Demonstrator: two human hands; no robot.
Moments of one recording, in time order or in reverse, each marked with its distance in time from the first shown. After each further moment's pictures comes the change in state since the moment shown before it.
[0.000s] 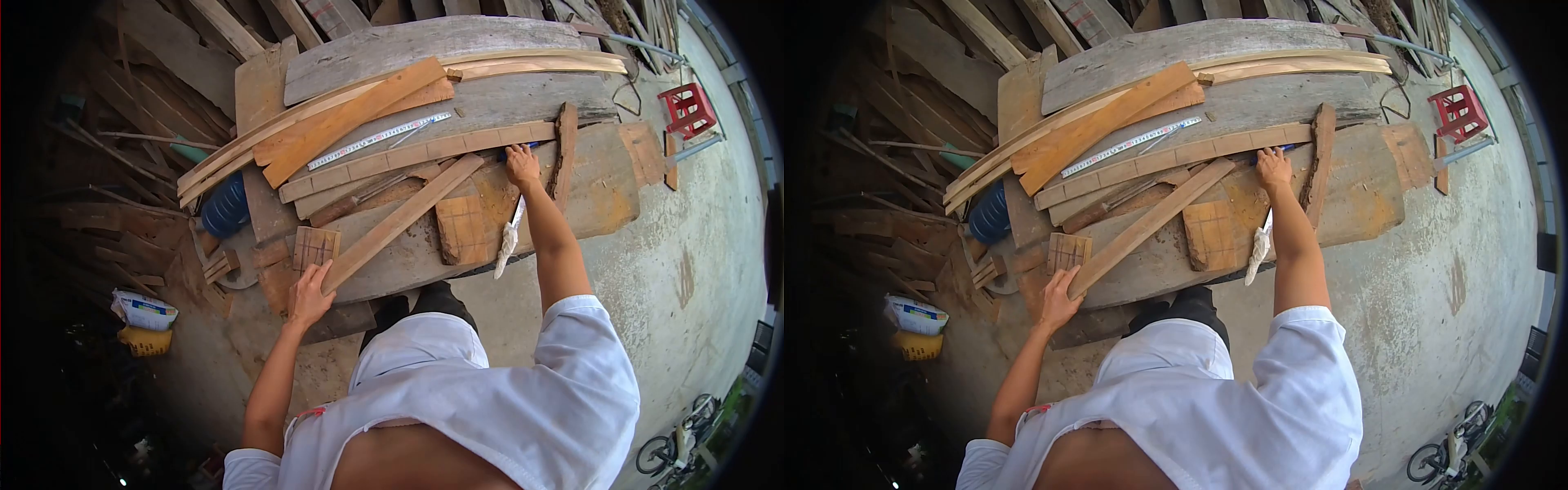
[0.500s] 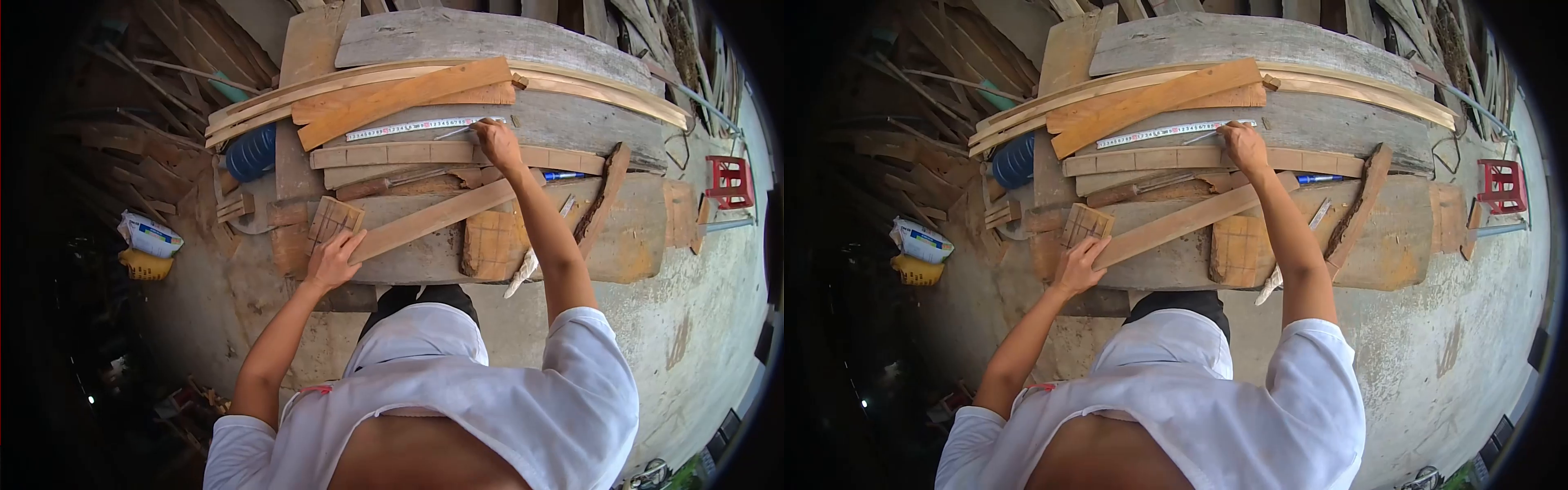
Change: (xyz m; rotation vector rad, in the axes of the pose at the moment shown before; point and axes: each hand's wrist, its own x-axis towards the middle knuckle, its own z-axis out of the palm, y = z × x) left_hand 0.032 0.023 0.002 0.086 0.045 0.105; right_hand 0.066 -0.148 -0.043 0.456 0.346 -0.641
